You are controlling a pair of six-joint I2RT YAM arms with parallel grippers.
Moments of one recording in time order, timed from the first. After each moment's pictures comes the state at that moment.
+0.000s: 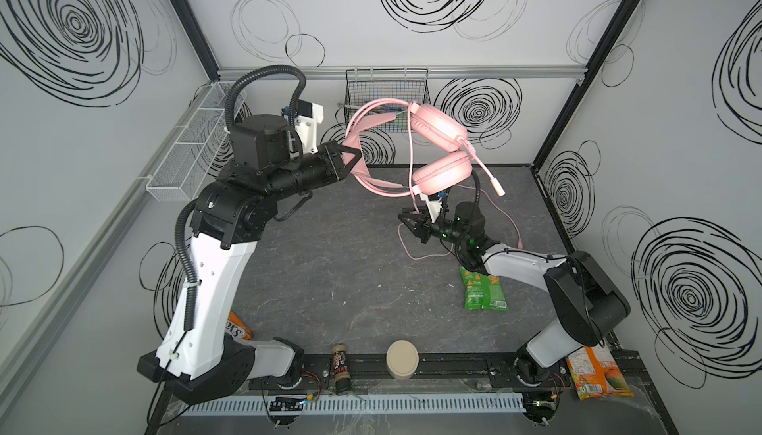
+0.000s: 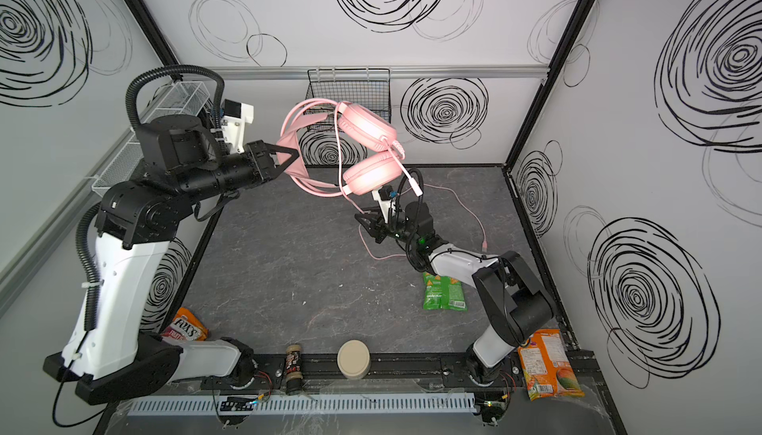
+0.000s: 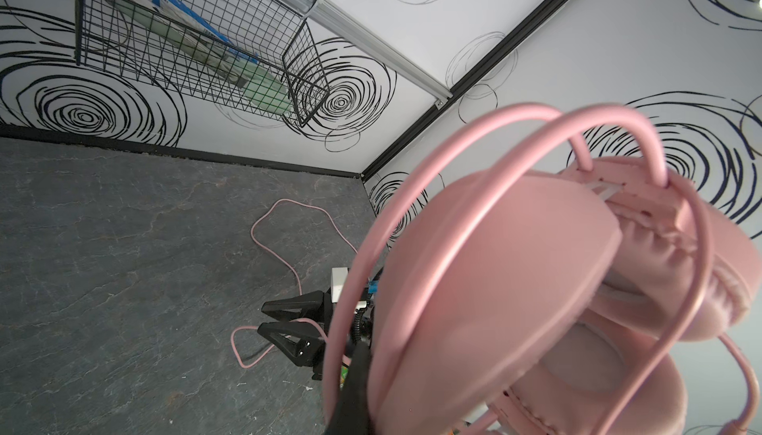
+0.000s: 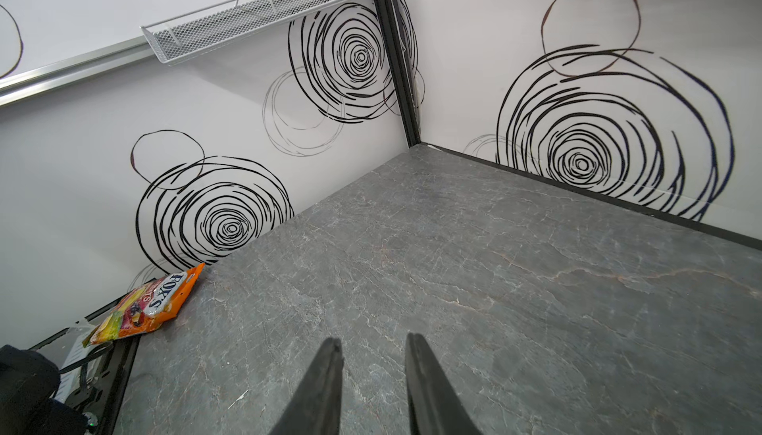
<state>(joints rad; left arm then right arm) -0.37 1.35 2.03 -0.97 0.39 -0.66 0.59 1.60 0.80 0.73 -0.52 0.25</state>
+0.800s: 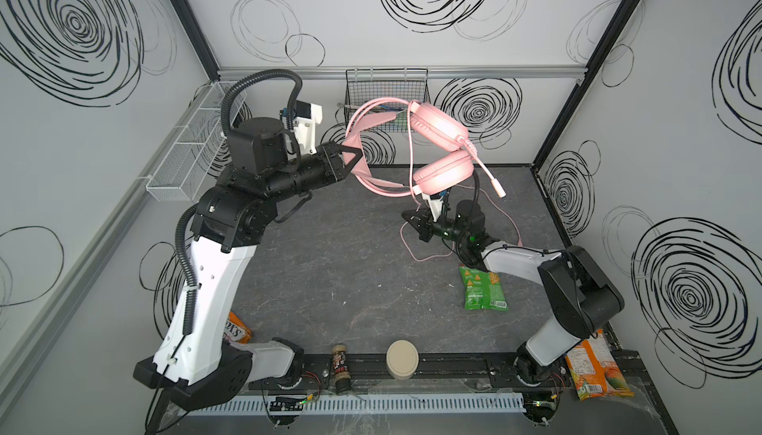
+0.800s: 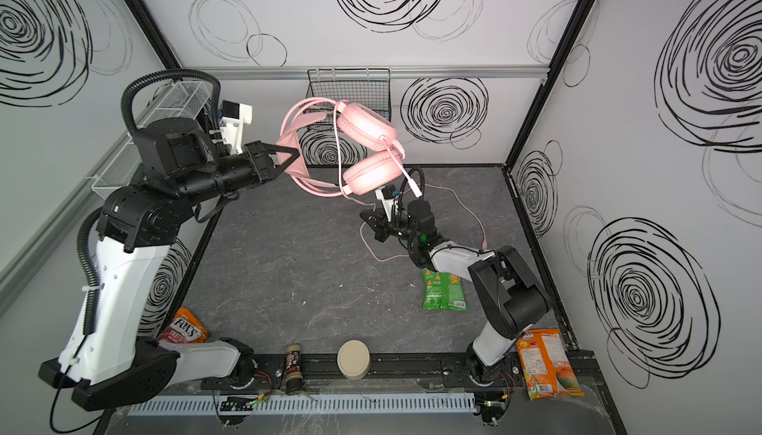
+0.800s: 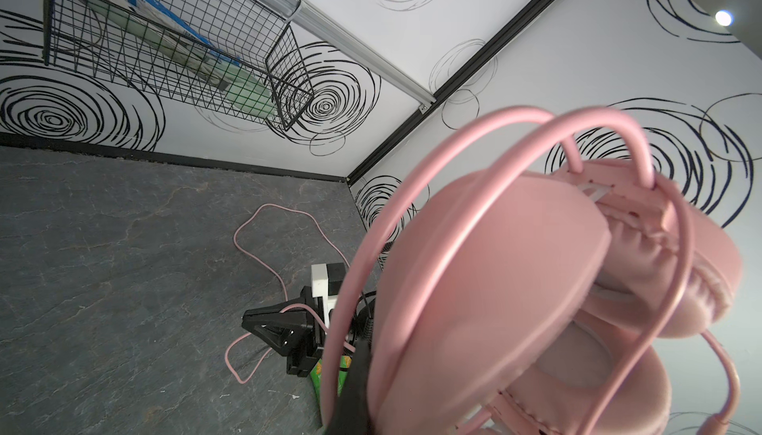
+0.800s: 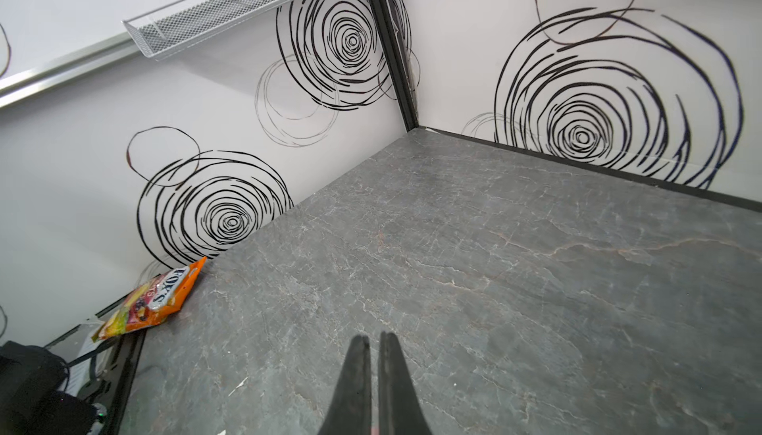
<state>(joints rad) -0.35 1.32 1.97 -0.89 0.44 -0.67 0.54 1.65 0.83 0.71 -0.57 0.25</state>
